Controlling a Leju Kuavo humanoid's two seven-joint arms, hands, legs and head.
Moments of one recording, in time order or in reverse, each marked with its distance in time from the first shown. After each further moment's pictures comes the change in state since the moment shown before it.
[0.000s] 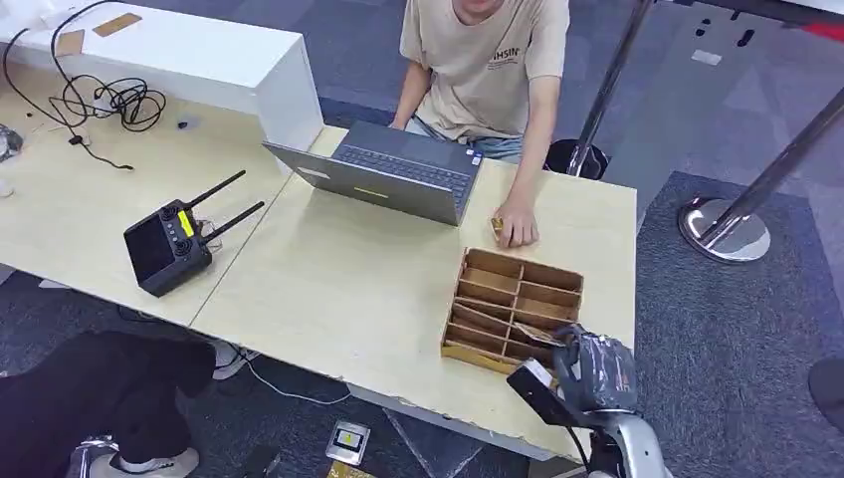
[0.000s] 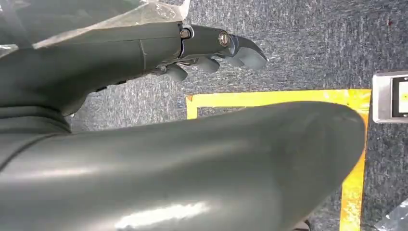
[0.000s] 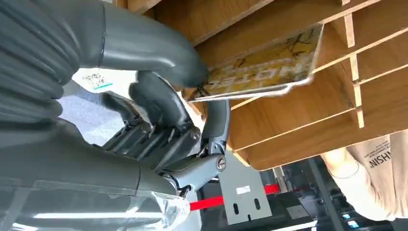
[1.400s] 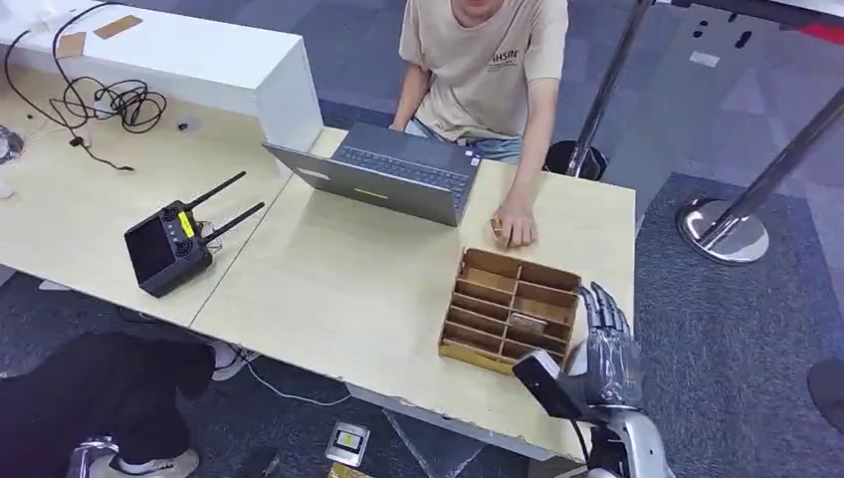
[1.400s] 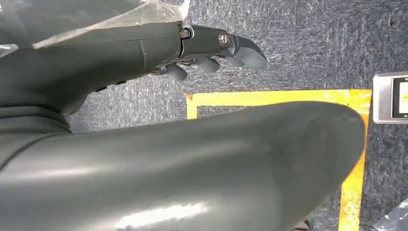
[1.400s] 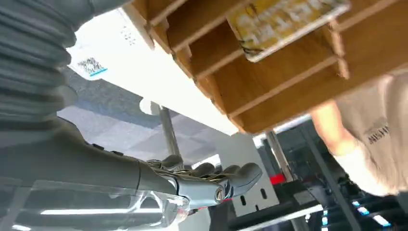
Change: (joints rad) left arm 0.004 0.000 0.000 0.000 0.011 0.001 -0.004; right arm 0.013 -0.009 -0.012 -0.104 -0.024 -0.032 0.045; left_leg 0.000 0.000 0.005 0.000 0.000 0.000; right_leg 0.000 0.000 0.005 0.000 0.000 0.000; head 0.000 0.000
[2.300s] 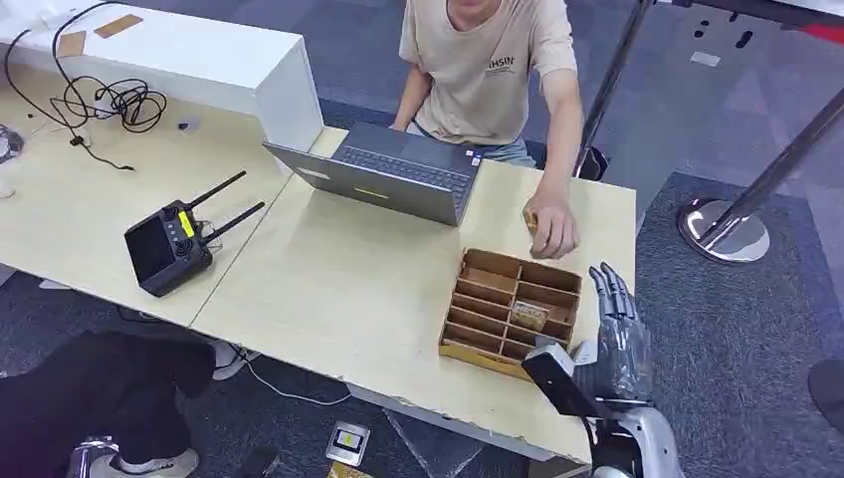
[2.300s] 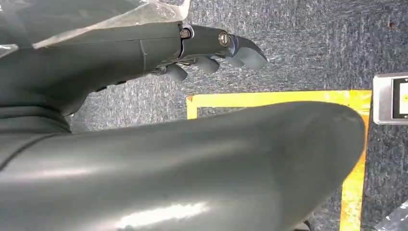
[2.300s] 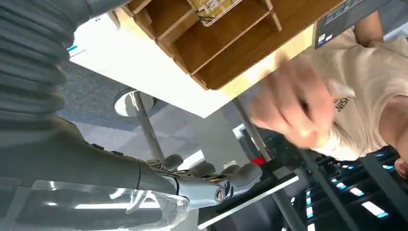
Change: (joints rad) left arm 0.001 0.000 0.000 0.000 -0.008 0.003 0.000; right arm 0.024 -0.005 -0.047 -0.146 -0.021 0.013 -0.041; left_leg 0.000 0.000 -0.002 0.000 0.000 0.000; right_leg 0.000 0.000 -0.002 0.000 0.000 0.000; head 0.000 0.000
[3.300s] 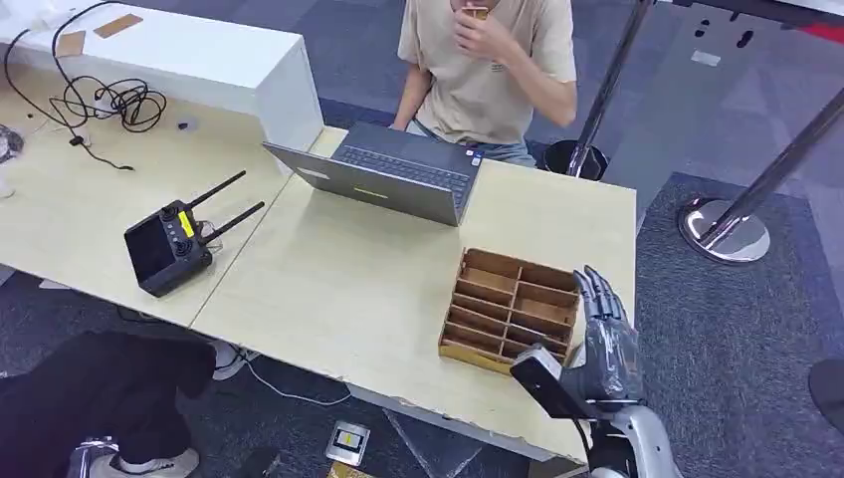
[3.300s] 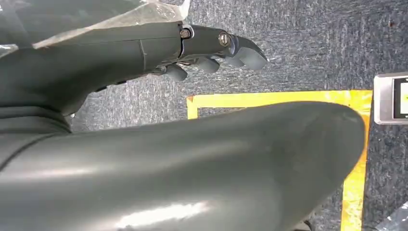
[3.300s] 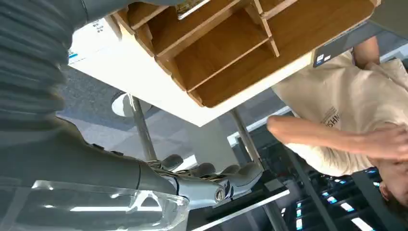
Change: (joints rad) left arm -0.001 0.000 0.000 0.000 -0.004 -0.002 0.004; right arm -0.003 0.003 0.011 0.001 0.024 0.067 -0.005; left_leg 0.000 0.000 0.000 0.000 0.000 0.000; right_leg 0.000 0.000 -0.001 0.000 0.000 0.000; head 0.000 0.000
